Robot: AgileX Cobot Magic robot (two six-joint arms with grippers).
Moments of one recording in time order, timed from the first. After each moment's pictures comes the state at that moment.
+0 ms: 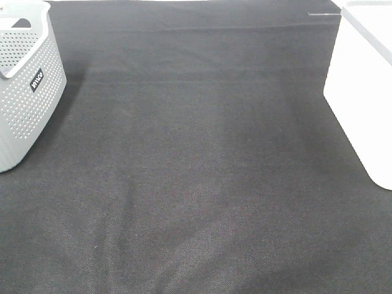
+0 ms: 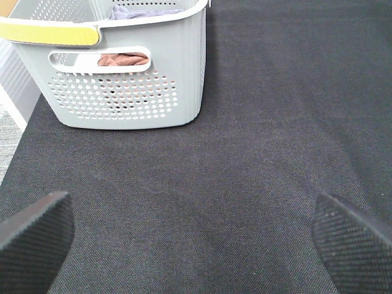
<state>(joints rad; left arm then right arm) 0.06 0.00 -0.50 -0.05 1.05 0.07 -0.02 0.88 -1.08 0.02 1.17 0.00</state>
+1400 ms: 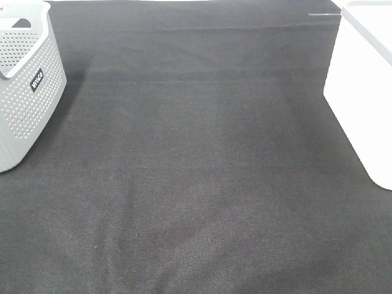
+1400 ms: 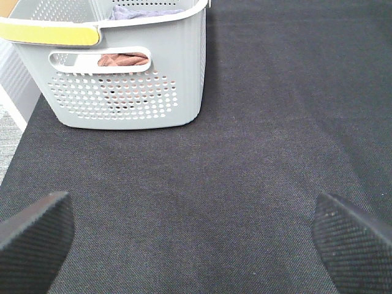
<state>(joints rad) 0.06 0.00 -0.50 -0.05 1.05 0.07 -0.02 0.00 -0.46 0.06 1.12 -0.05</state>
